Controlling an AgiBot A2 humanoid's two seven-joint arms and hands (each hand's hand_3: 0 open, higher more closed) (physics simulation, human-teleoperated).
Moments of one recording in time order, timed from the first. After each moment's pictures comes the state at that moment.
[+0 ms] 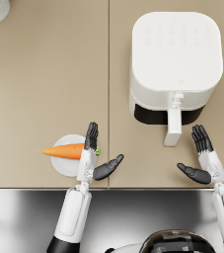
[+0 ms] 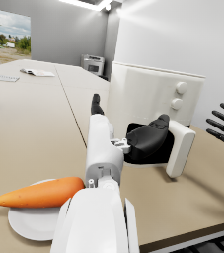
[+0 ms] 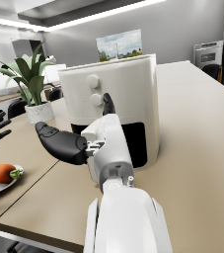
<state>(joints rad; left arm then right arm) 0.19 1.21 0.20 -1.80 1.00 0.10 0.10 0.19 -1.21 0.20 1.80 1.00 0.10 -0.10</state>
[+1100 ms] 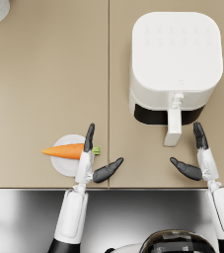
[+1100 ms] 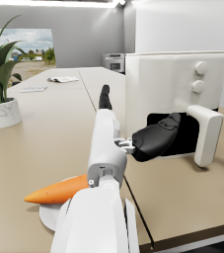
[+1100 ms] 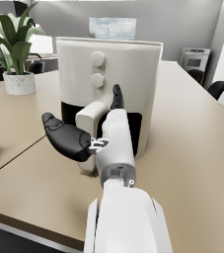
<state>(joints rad) 0.16 1.23 0.15 -1.78 1.22 0.00 0.00 0.22 -1.26 0.25 1.69 1.27 0.00 0.00</state>
